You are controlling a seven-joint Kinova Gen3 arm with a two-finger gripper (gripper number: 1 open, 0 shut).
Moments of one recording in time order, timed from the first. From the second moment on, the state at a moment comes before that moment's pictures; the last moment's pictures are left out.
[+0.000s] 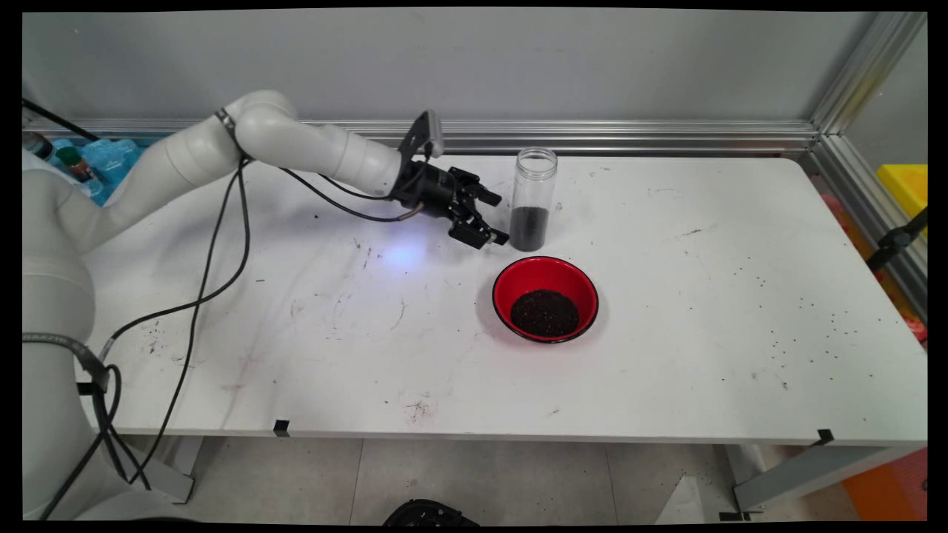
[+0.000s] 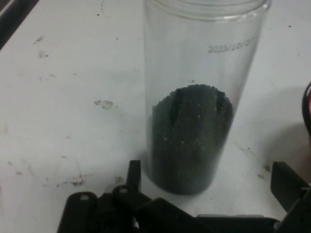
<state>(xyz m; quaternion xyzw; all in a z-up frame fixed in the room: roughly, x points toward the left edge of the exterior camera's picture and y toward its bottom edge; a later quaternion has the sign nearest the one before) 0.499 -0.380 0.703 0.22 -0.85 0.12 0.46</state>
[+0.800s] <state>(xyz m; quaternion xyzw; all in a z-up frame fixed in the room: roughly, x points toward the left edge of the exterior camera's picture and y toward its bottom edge) 0.472 -0.399 0.670 0.23 -0.85 0.14 0.46</state>
